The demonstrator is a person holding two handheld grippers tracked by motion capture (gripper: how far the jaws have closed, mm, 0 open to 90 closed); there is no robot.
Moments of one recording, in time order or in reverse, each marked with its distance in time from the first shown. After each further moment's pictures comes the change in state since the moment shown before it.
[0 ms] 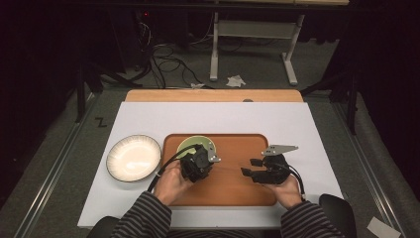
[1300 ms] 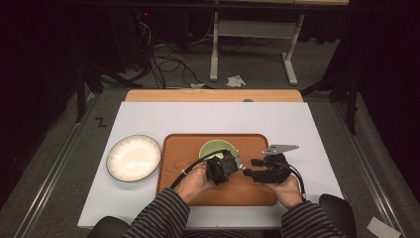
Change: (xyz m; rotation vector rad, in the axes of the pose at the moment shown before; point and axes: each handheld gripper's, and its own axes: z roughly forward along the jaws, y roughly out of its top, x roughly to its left) left arm -0.029 0.038 0.047 0.062 -0.030 0.166; right arm -0.003 -0.001 0.000 0.011 0.004 0.021
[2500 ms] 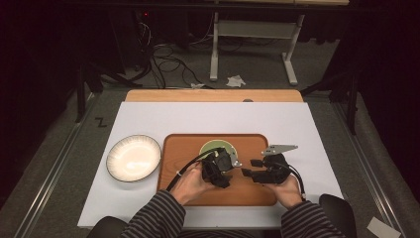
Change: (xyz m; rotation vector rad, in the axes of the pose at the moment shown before) left arm 0.004 -0.007 -0.021 -0.079 0.014 -0.089; right arm 0.001 0.000 0.002 0.009 0.005 0.002
